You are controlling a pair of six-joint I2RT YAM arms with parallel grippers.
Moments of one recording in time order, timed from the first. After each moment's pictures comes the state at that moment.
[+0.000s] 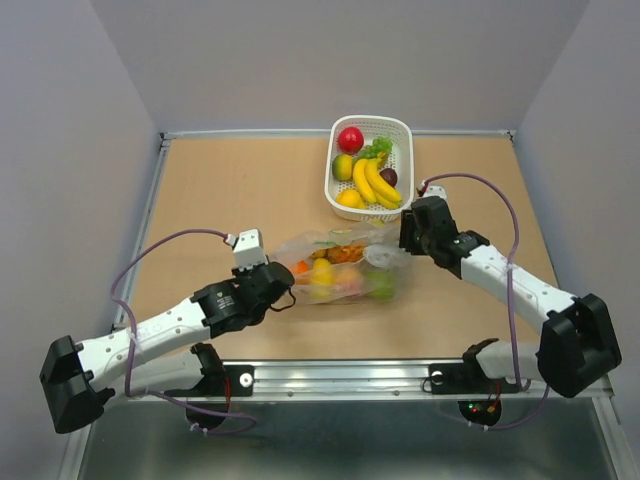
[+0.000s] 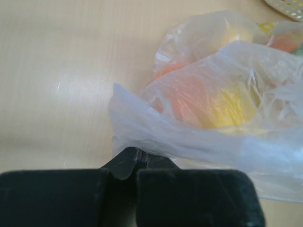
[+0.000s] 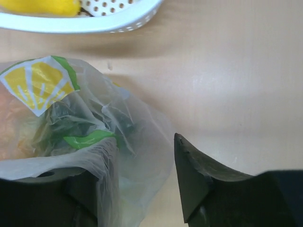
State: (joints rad) left arm -1.01 0.92 0.65 -0.65 -0.75 -1.01; right arm 0.48 1.29 0.83 -0.33 0.31 0.41
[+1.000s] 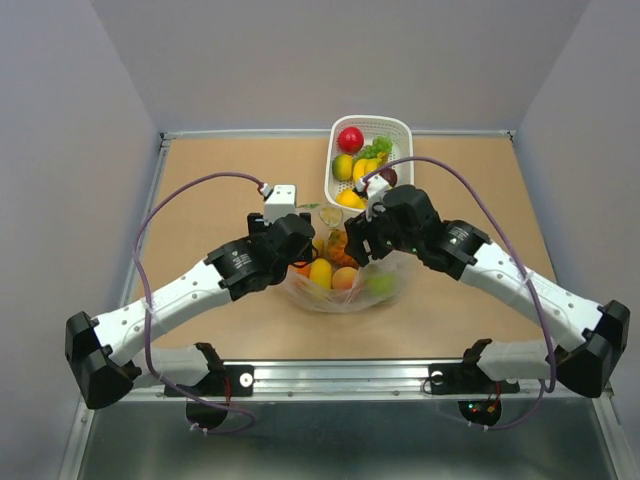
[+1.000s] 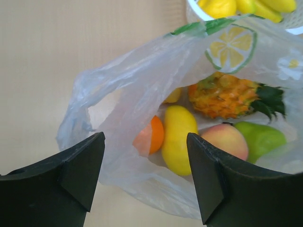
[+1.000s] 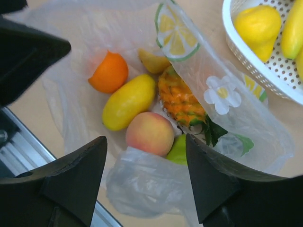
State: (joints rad) left arm -0.97 1.13 1.07 -0.69 -0.69 -0.65; right arm 0.80 1.21 1.20 -0.55 0.01 0.15
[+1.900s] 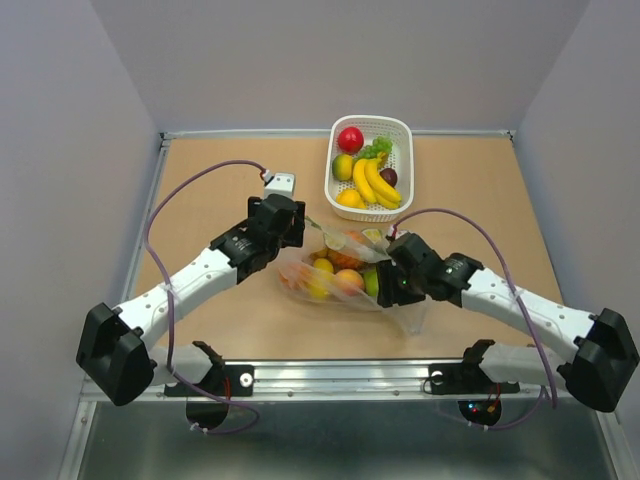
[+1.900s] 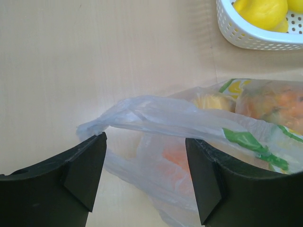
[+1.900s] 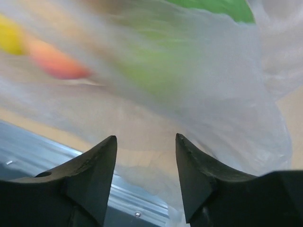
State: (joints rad) left arm -0.70 1.24 0.96 -0.39 -0.49 -0.33; right arm 0.81 1.15 0.74 -0.67 0.09 0.61
